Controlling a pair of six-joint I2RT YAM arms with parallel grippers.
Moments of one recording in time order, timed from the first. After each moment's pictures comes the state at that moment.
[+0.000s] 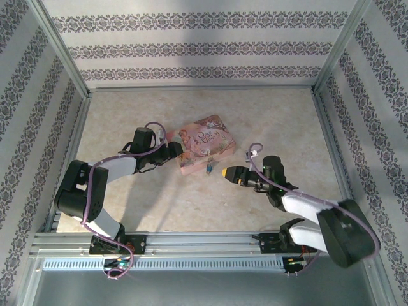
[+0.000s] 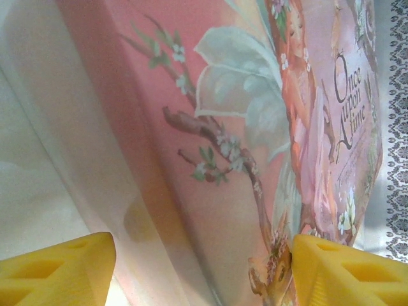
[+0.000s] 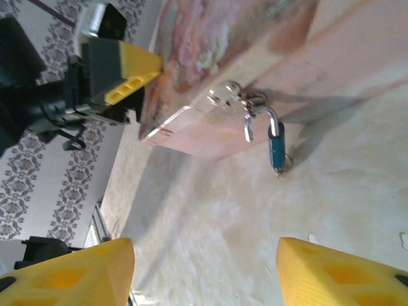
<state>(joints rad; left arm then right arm) -0.24 1.60 0.74 0.09 0.55 -0.71 0.37 1.24 0.25 0.55 -0.70 0.79</state>
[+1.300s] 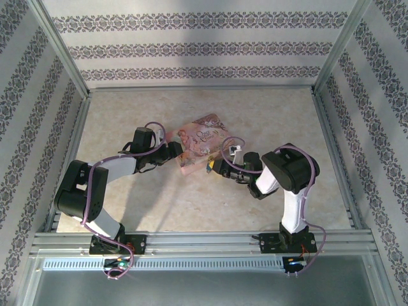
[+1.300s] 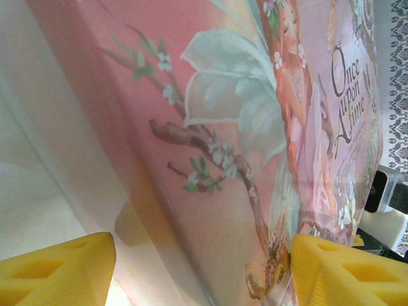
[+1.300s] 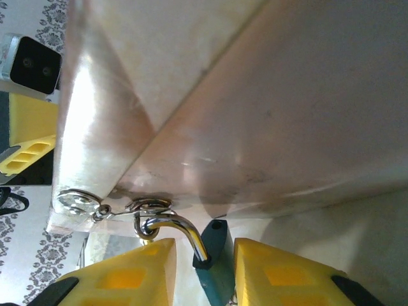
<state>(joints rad) -0.24 1.60 0.74 0.09 0.54 -0.71 0.45 1.98 0.43 1.22 -0.61 0.93</state>
